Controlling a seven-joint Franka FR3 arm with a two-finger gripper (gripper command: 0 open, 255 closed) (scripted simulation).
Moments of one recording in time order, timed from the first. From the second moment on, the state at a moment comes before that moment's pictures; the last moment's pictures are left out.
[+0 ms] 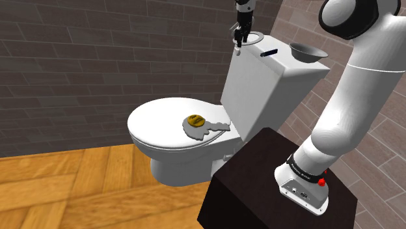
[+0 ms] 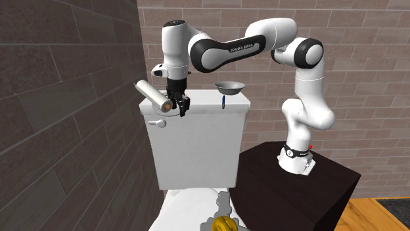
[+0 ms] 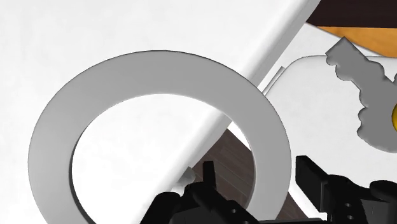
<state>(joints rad) -0.15 0.23 -0.19 -1.50 -0.21 1.73 -0.44</state>
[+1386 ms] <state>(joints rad) -0.16 0.26 -0.19 -1.32 -0.21 1.58 -0.48</state>
